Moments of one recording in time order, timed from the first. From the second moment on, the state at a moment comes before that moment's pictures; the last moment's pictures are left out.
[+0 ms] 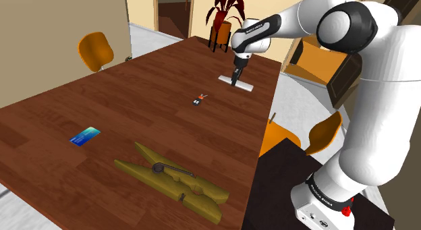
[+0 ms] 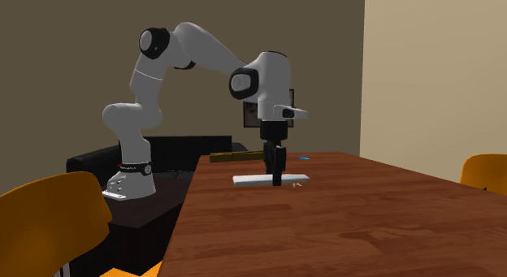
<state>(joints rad) -0.06 0.45 -0.21 -1.75 0.10 2.19 -0.79</state>
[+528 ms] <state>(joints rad) -0.05 0.40 -0.22 -1.72 0.09 2.11 -0.78</state>
